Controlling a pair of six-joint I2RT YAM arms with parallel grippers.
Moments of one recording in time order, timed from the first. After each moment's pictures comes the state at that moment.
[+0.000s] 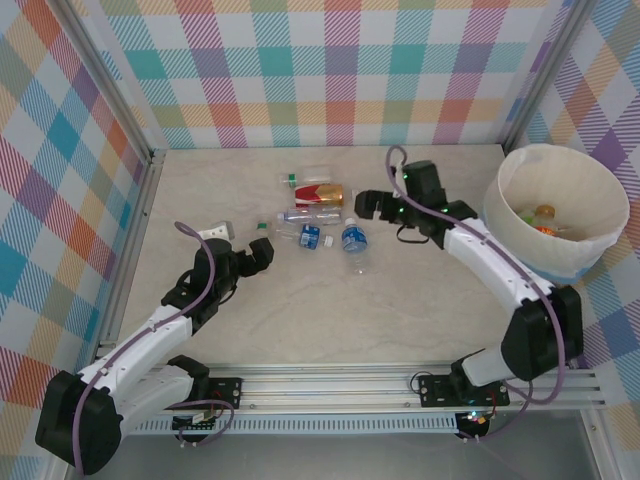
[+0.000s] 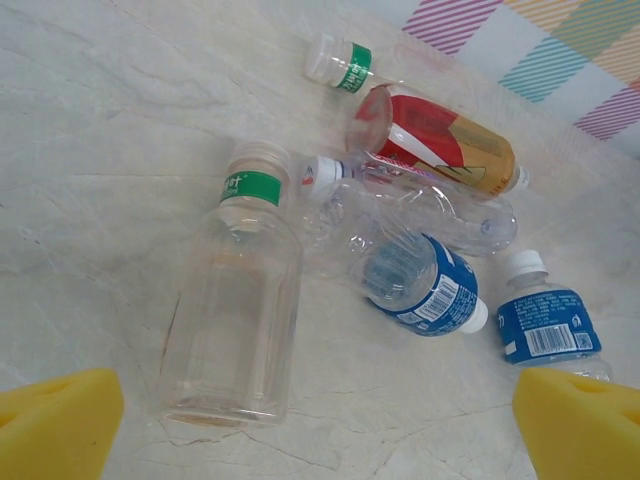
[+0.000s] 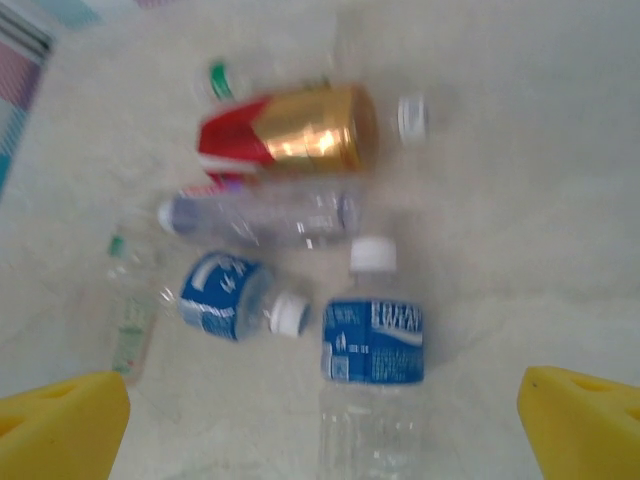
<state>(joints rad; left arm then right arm) -0.42 0.95 0.50 -0.07 -0.14 -0.63 0.44 1.47 1.17 -0.46 -0.16 0.45</state>
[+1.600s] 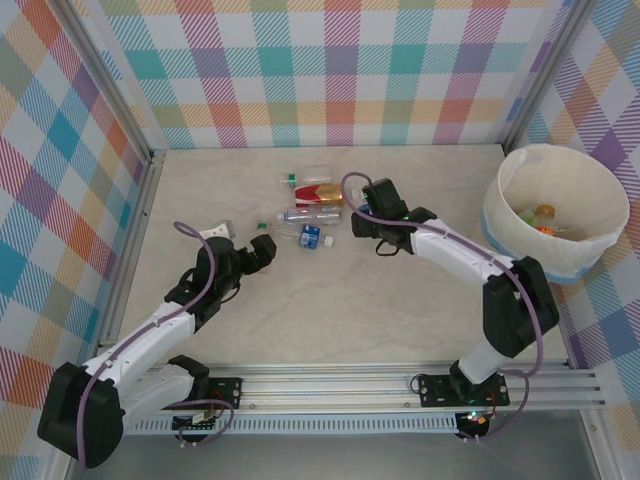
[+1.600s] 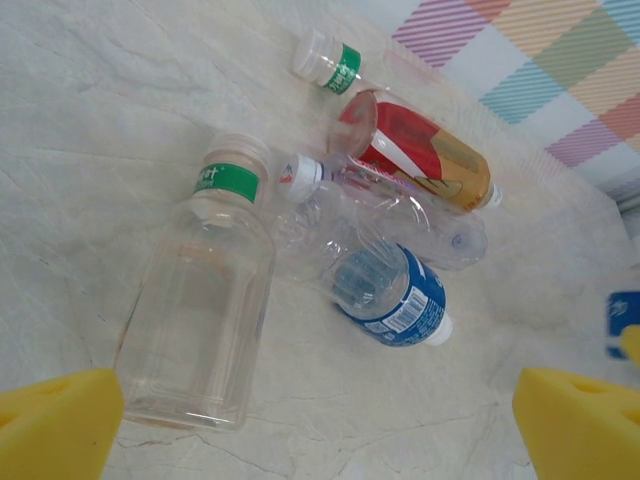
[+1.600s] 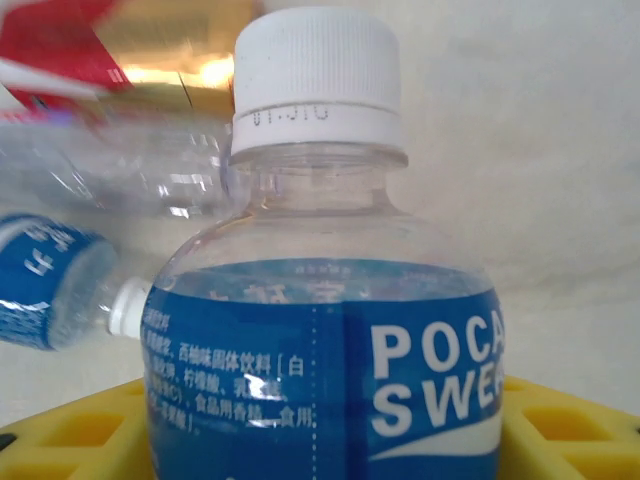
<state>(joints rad) -0.42 1.00 0.50 -0.02 -0.09 -0.74 0.58 1.57 1.17 -0.44 0.22 0.32</state>
